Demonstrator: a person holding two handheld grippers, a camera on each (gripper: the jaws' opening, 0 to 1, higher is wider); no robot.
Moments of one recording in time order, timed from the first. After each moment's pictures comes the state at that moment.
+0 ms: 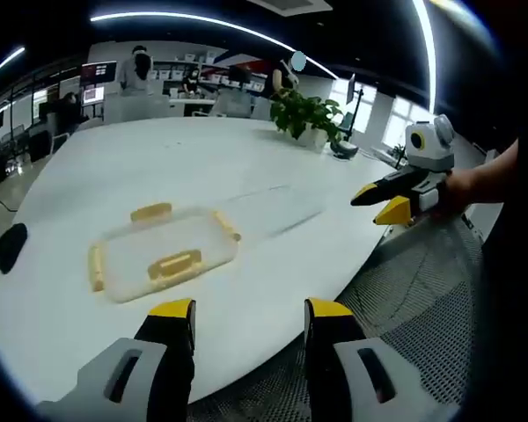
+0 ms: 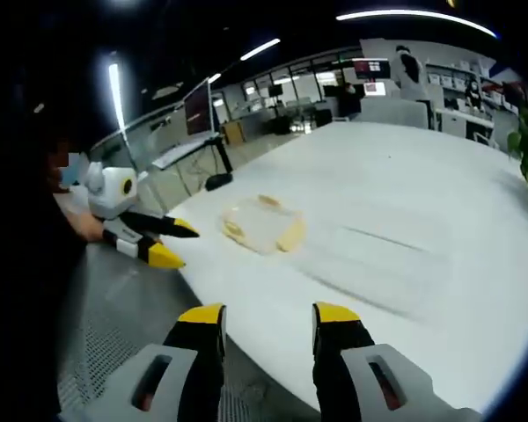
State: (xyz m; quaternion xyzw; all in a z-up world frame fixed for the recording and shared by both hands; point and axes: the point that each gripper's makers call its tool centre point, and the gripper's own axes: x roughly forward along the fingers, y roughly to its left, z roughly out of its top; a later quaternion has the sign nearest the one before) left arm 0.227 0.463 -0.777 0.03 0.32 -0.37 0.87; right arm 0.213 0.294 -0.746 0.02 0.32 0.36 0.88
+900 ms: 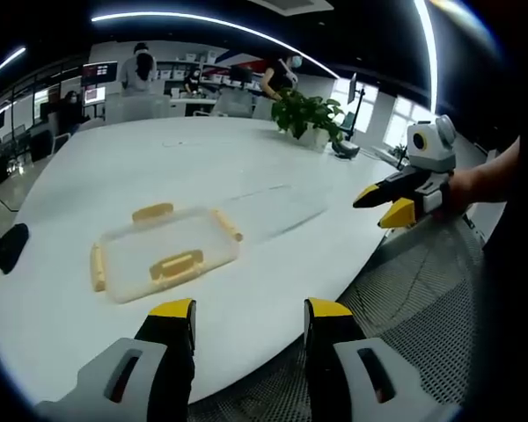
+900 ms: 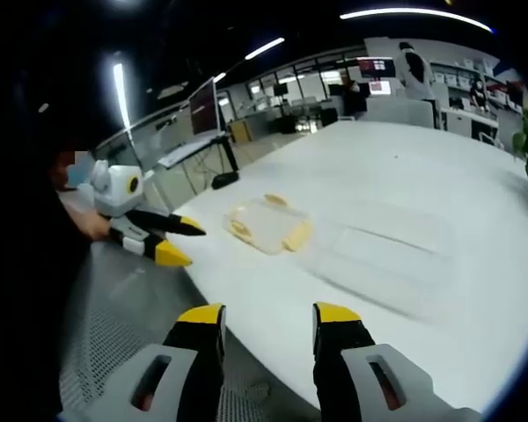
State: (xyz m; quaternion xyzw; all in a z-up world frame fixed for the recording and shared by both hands) left arm 0.229 0.465 -0.777 0.03 0.32 -0.37 0.87; right arm 0.210 0.300 -0.746 0.02 0.32 0.38 0.87
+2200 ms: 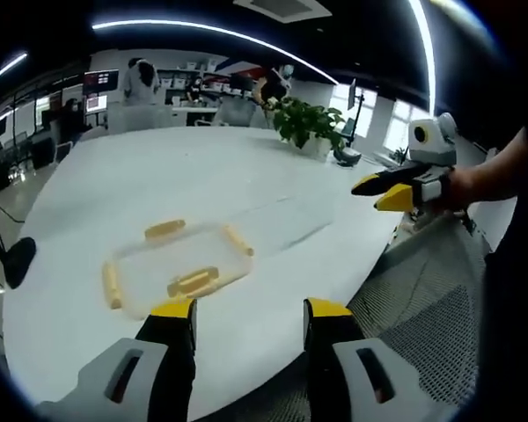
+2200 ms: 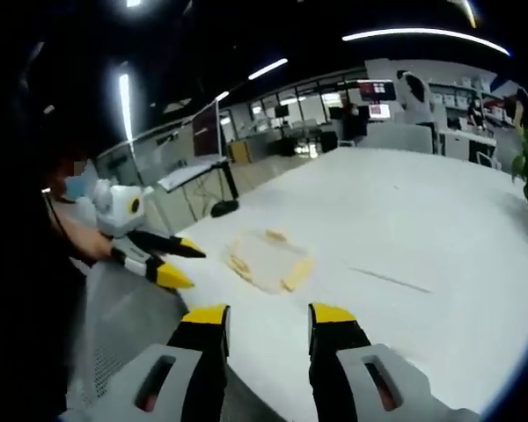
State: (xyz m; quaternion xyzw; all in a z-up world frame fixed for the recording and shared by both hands) left arm 0.248 0.474 -0.761 0.04 0.30 -0.38 0.88; right arm 0.238 0.319 -0.706 0.02 0.26 0.38 0.89
